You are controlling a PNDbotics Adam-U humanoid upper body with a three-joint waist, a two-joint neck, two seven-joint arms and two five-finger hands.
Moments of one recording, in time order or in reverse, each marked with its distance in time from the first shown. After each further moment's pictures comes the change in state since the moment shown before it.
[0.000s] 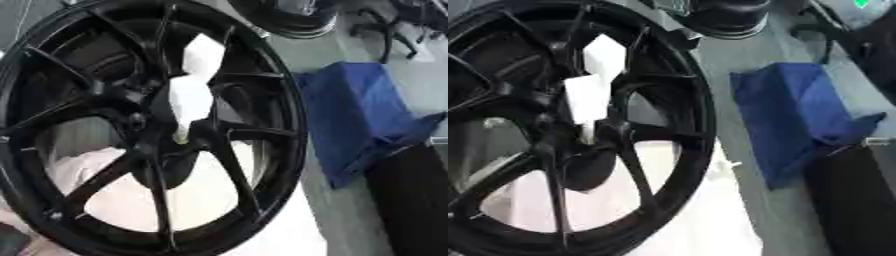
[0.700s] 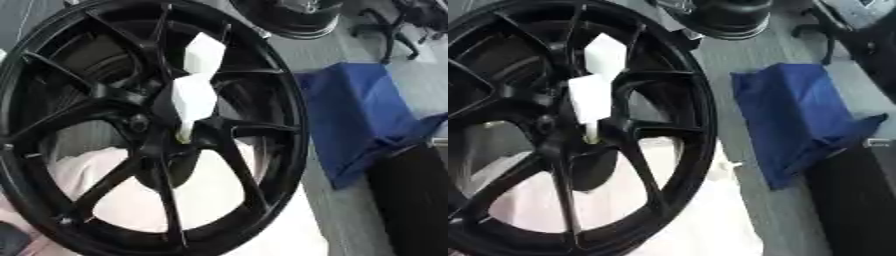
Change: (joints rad) left arm 0.000 0.000 0.000 0.000 0.000 0.000 0.000; right arm 0.000 0.000 -0.004 -0.001 0.000 0.000 0.000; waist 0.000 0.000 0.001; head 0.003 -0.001
